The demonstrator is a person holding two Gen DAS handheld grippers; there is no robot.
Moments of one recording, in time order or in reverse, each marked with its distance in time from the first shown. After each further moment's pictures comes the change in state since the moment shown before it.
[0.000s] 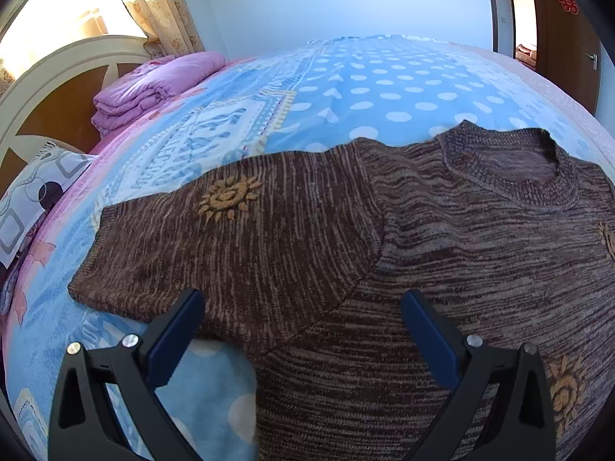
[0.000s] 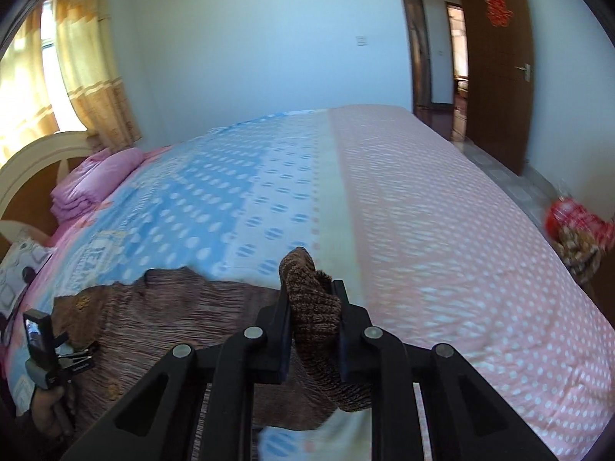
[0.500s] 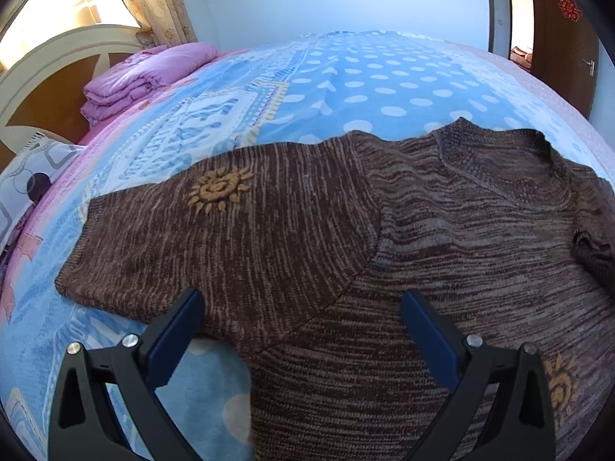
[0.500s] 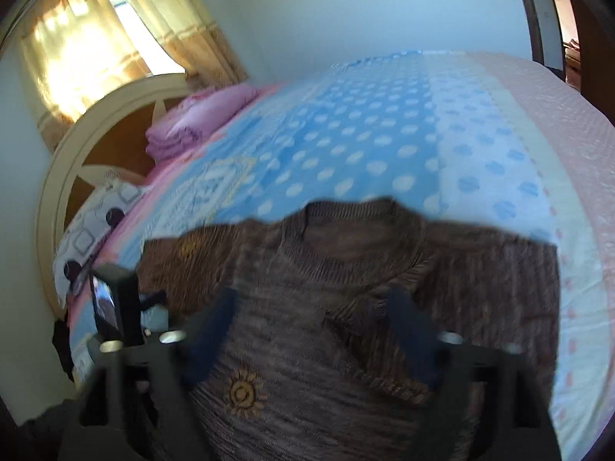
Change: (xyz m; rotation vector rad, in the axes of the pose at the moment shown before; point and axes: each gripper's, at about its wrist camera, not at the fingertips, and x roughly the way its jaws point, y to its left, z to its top) left arm 0.007 0.006 0.000 -0.019 0.036 -0.070; right arm 0.089 0.167 -0.066 -0.115 0.204 0.404
